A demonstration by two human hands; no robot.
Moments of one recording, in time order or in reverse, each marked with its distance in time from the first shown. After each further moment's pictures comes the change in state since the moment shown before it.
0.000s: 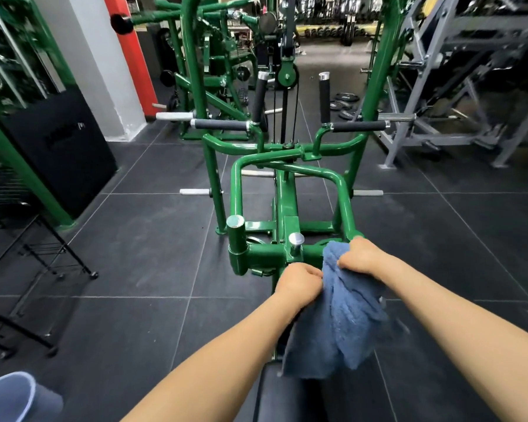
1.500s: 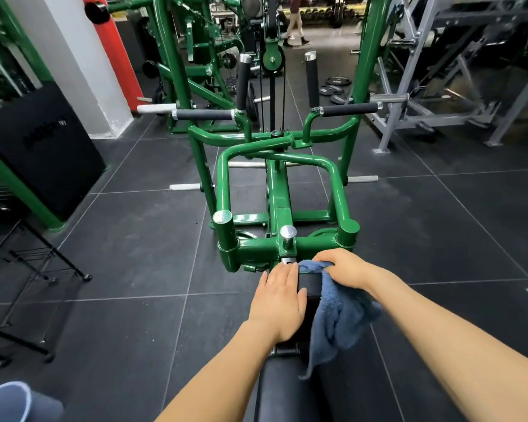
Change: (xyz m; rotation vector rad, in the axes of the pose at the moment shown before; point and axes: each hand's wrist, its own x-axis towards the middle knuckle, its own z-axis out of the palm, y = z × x) left_hand 0.015 -0.070 0.006 0.904 0.132 0.430; right_hand 0.036 0.033 0.055 0.245 -0.119 -0.330
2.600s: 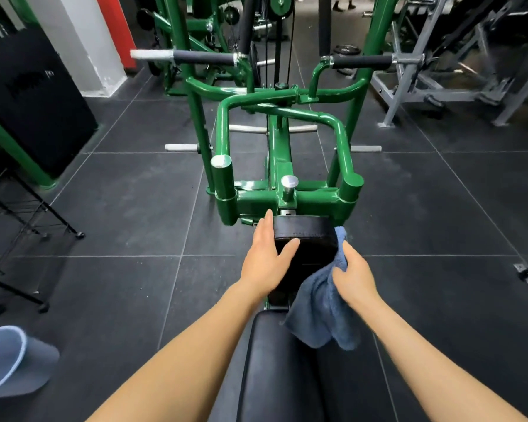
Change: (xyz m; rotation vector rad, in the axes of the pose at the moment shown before) left_hand -0.031 -0.009 0.022 -0.734 0.133 -0.263; right_hand -0.065 0.048 0.110 0.334 0.441 0.201
